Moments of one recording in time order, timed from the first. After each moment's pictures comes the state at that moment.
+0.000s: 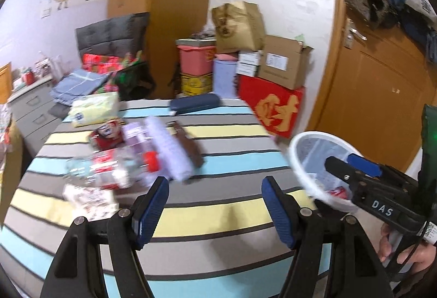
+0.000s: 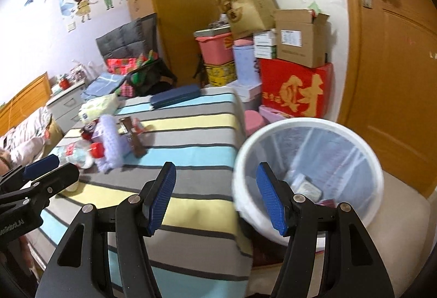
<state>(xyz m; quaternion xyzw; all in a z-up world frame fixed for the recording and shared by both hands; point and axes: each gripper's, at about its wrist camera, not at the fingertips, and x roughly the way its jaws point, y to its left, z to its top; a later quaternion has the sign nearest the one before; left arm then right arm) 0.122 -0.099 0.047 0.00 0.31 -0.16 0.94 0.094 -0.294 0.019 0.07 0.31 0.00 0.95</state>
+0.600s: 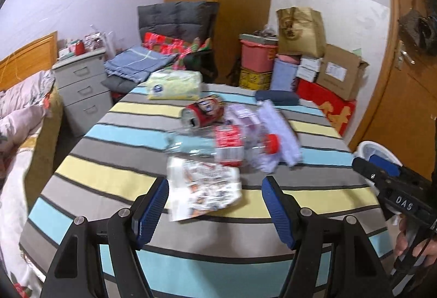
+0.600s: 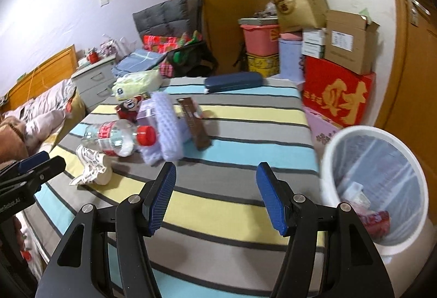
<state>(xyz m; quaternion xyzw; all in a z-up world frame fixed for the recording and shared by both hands) 0.129 0.036 0.021 -0.04 0.33 -0.04 0.94 0.123 -0.215 0.009 0.03 0.34 0.08 0.94</state>
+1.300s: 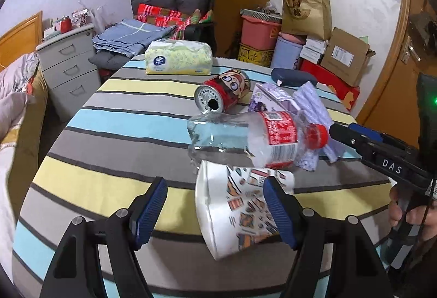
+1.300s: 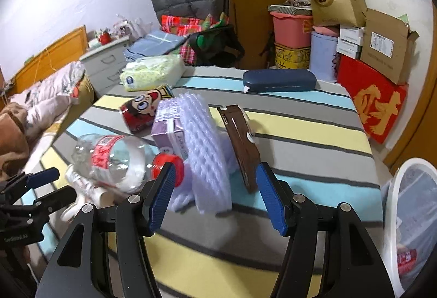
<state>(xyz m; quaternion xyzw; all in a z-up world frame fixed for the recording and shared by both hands) 0.200 0.071 -0.020 -0.04 0.39 -0.08 0.92 0.187 -0.166 -0.007 0.01 0.37 0.12 0.92</state>
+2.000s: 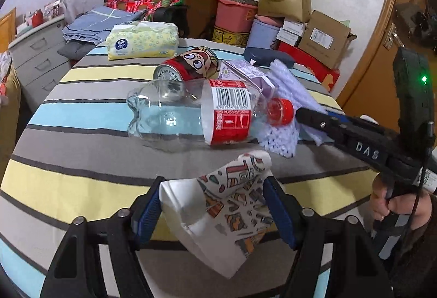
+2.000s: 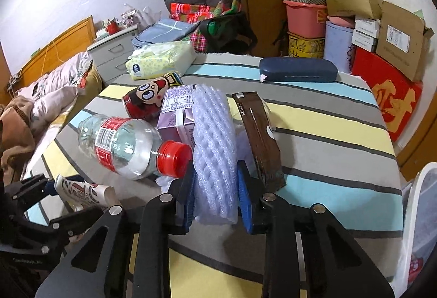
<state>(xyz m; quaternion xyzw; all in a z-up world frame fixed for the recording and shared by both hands) 0.209 0.048 -0.036 -0.05 0.42 -0.15 0.89 0.197 -0.166 -0.014 0.01 0.40 0.16 0.90</state>
